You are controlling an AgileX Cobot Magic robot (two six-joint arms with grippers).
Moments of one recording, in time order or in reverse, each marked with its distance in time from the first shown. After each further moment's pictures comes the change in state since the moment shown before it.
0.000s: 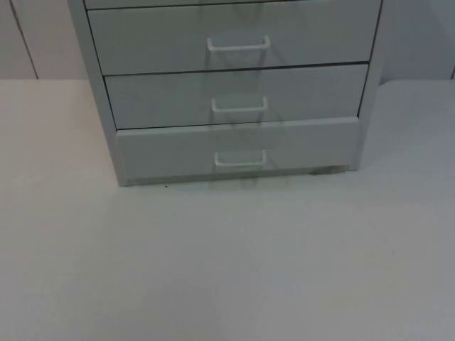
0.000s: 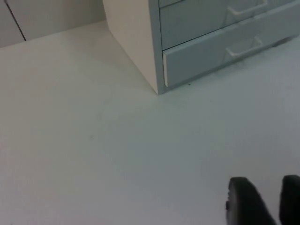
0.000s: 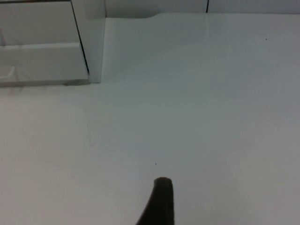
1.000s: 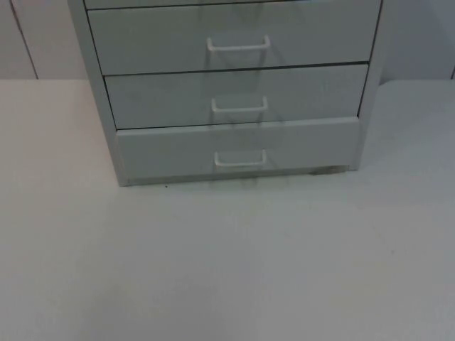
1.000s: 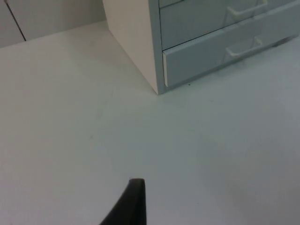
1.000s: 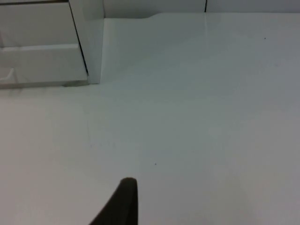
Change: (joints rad) right arm 0.000 0.000 0.000 -0.003 0.000 0.010; left arm 0.000 0.000 0.000 0.000 0.000 0.000
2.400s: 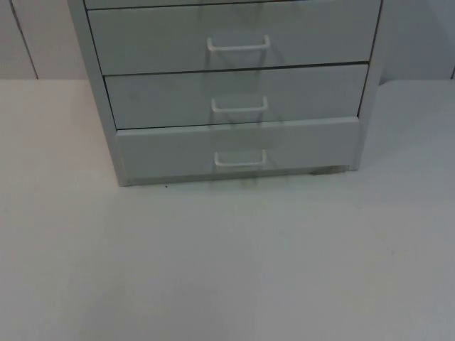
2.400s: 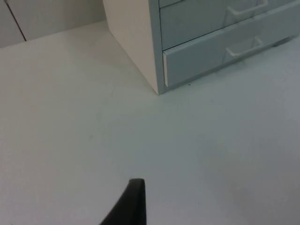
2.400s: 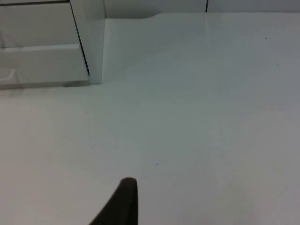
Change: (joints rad) right arm 0.000 0.000 0.000 0.002 0.000 0.000; left arm 0.000 0.000 0.000 0.000 0.000 0.001
